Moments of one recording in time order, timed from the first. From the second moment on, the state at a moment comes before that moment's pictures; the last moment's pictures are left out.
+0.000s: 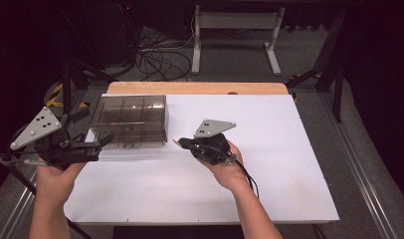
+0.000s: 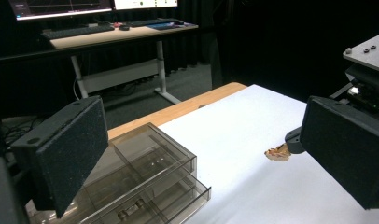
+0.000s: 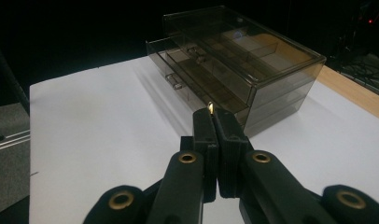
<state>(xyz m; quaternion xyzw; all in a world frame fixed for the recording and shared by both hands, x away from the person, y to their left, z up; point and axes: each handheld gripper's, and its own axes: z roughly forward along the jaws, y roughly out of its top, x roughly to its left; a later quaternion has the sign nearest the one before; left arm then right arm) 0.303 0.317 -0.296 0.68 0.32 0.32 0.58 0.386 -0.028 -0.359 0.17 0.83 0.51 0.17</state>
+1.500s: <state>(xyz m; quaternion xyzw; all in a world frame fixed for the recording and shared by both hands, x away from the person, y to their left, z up) 0.303 0.324 -0.296 0.67 0.32 0.32 0.58 0.442 0.034 -0.355 0.14 0.83 0.51 0.19</state>
